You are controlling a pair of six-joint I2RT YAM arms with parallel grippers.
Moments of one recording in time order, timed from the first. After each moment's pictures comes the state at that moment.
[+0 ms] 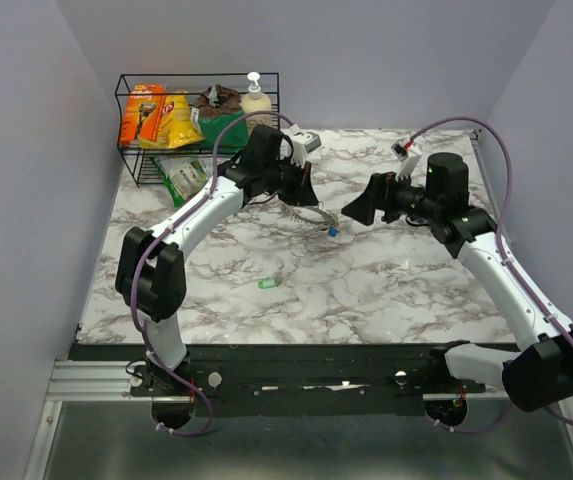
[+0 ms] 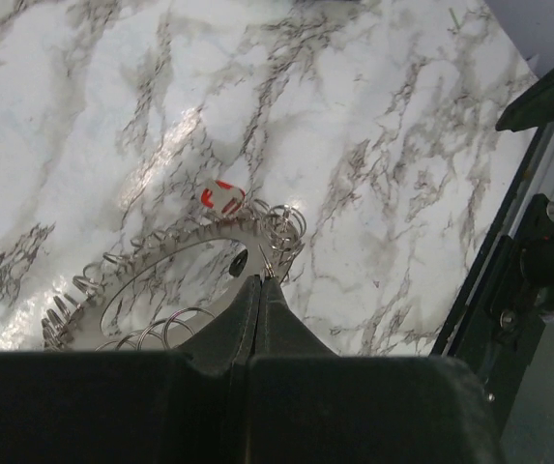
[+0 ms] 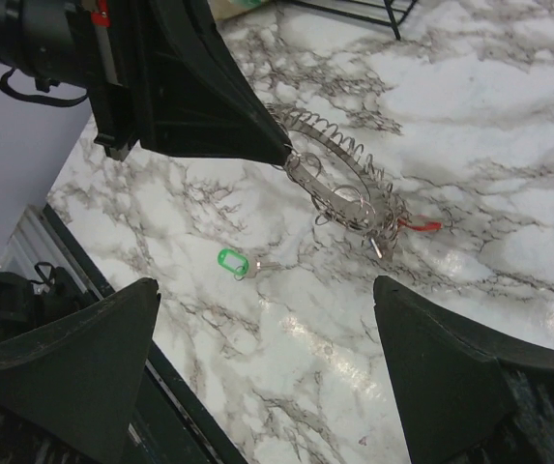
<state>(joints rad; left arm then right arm) -0.52 1.80 1.58 -0.43 0.62 -0.12 0.28 1.20 1.08 -0.32 -0.58 0.27</state>
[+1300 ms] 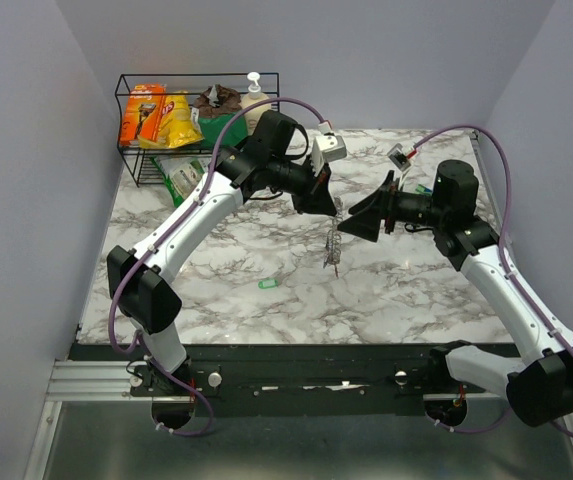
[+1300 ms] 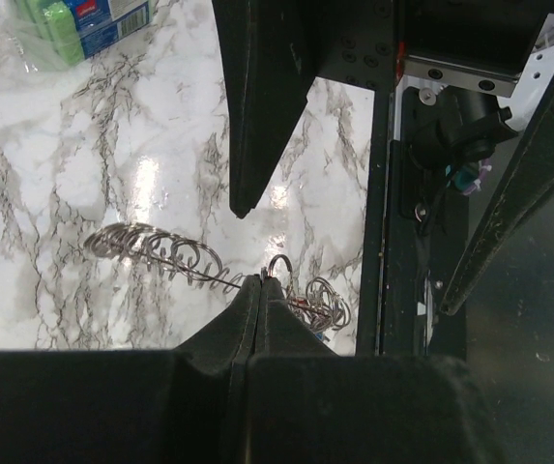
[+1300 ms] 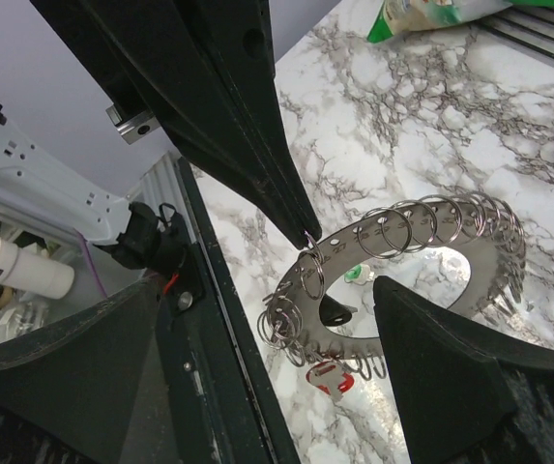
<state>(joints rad) -0.63 1.73 1.81 -0.75 0.85 0.19 0.28 1.13 0.99 -0.12 -0.94 0.34</state>
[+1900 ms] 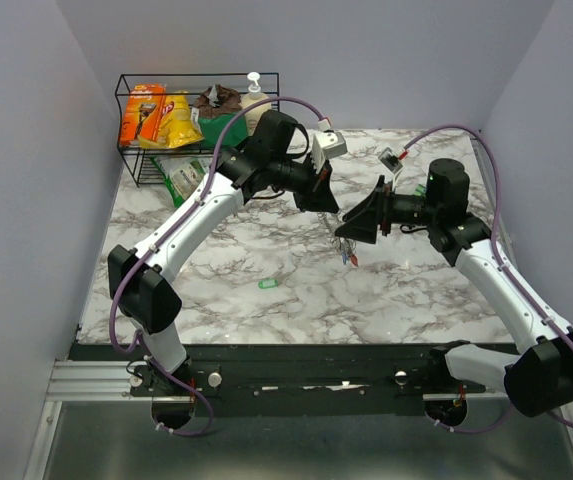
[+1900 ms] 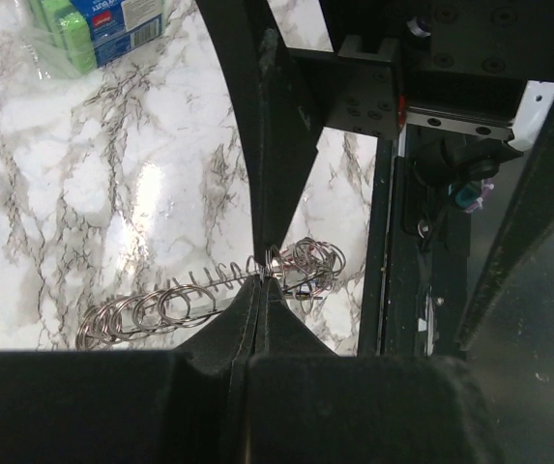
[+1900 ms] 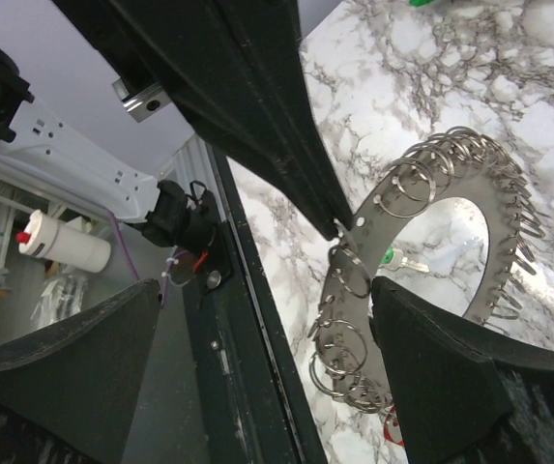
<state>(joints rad) -0.63 1.73 1.79 -0.69 0.83 0.14 0.30 1.18 0.99 -0.11 -1.03 0.36</state>
